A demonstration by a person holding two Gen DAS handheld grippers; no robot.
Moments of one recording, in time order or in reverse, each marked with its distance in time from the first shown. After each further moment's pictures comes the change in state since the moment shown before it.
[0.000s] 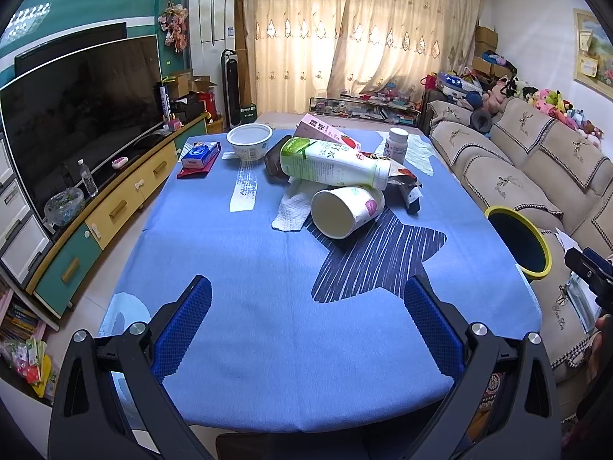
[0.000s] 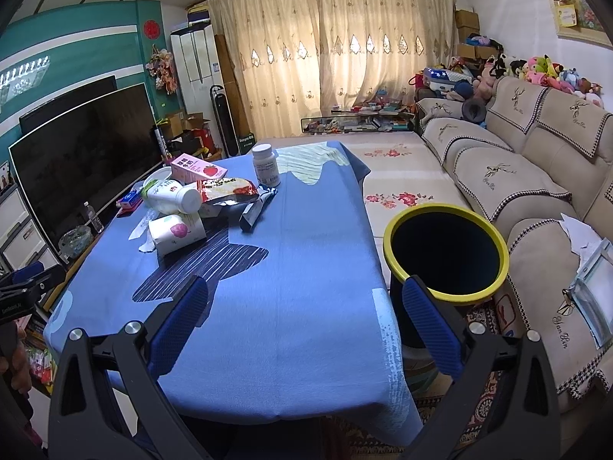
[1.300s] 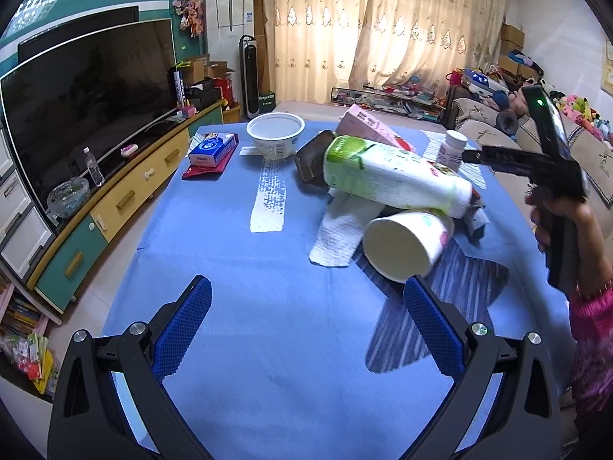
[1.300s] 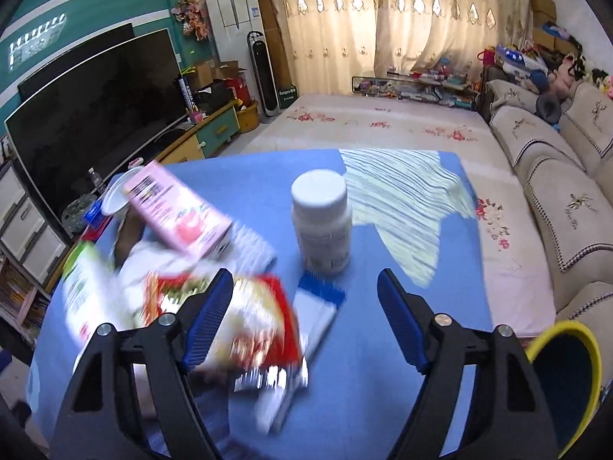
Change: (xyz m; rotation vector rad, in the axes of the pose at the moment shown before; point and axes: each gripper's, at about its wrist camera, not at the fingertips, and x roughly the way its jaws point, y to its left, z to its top) left arm 0.107 0.040 0.045 -0.048 0.047 0.063; right arm 0.293 0.068 0.151 -0.118 0.200 0.136
